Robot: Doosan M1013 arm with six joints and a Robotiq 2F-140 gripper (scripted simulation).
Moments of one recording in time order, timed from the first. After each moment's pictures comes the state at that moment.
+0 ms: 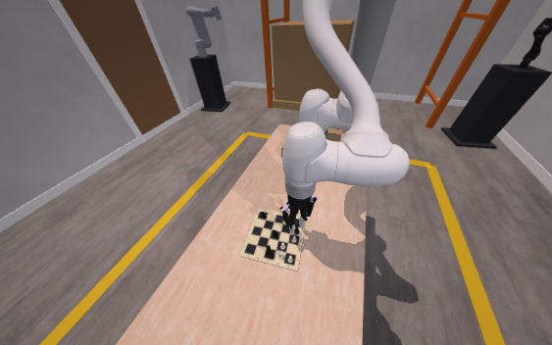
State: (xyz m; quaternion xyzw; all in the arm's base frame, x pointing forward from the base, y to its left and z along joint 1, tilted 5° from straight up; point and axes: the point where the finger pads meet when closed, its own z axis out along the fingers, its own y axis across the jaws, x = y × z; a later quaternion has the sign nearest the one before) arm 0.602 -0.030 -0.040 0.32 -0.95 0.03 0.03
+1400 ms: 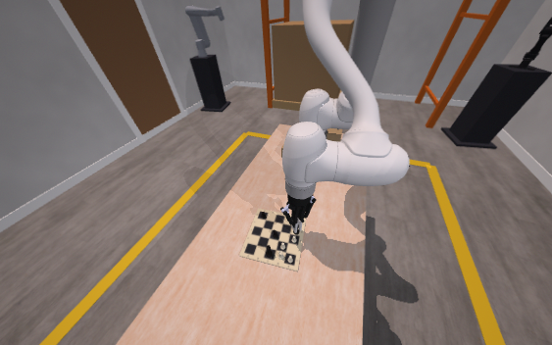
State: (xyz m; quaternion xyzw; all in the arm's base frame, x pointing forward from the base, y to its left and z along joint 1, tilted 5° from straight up) arm 0.602 -0.030 -0.039 0.32 -0.95 0.03 0.03
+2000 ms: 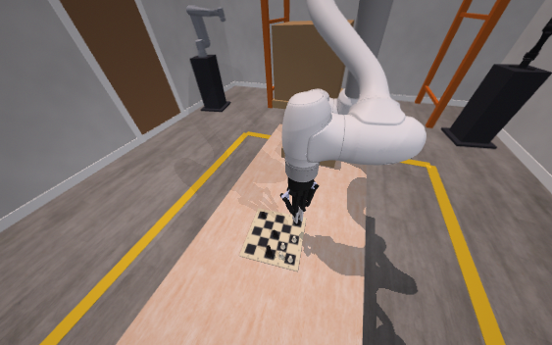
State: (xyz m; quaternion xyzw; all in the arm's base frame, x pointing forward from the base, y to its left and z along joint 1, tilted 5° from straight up) arm 0.605 -0.025 0.030 0.32 -0.95 0.03 0.03
